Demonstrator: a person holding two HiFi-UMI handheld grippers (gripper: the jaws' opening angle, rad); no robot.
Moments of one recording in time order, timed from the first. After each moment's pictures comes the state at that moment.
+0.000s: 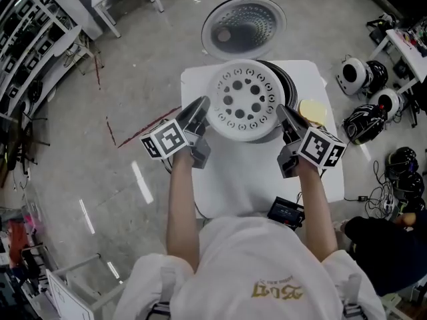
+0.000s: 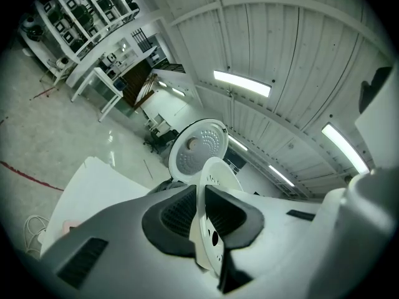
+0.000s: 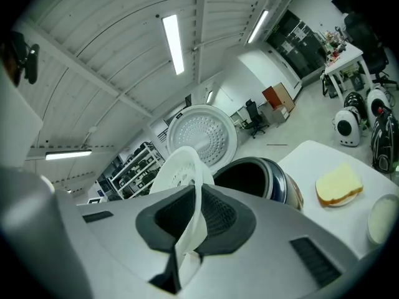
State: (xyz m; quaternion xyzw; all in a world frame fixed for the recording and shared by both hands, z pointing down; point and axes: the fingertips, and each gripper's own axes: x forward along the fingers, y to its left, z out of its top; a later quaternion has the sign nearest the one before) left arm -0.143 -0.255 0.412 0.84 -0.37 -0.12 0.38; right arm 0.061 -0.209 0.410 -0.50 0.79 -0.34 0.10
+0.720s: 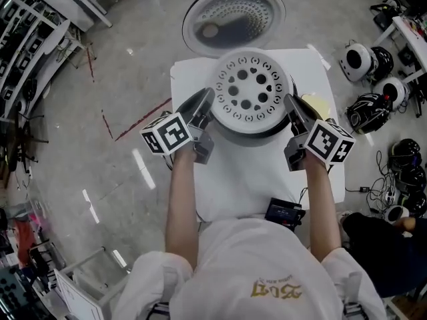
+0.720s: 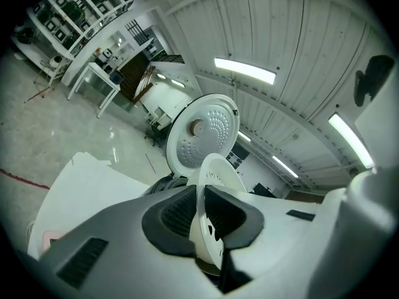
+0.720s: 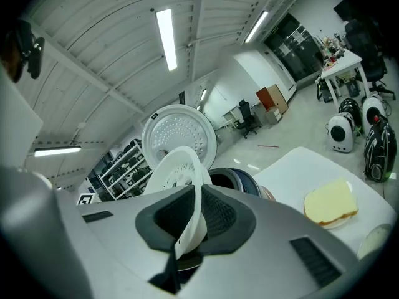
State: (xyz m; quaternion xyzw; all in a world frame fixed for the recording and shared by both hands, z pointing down) left arm -0.090 -0.309 0.440 0.84 -0.37 -0.07 0.38; right arm 0.112 -0.266 0.437 -0.53 0.77 -0.34 0.08
